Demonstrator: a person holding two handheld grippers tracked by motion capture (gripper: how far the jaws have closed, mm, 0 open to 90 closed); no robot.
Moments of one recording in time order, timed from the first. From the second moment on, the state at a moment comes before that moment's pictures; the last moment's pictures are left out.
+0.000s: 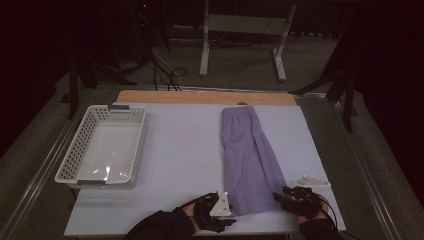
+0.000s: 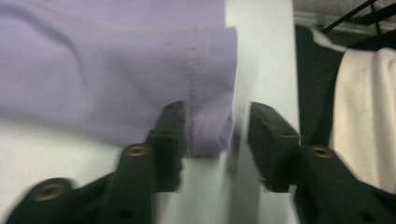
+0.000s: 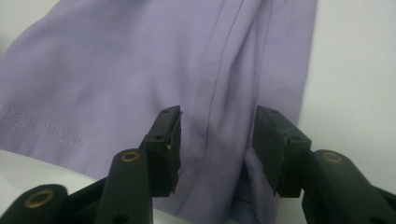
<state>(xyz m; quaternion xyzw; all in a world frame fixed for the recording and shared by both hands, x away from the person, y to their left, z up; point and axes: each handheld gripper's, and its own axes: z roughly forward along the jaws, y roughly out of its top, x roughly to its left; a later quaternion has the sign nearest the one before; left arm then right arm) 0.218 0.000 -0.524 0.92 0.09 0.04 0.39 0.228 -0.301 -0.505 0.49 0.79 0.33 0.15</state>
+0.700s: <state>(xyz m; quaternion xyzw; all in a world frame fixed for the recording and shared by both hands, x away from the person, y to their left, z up) 0.227 0.008 -0.501 0.91 0.10 0.06 0.40 0.227 -0.301 -0.490 0.49 0.79 0.32 0.17</state>
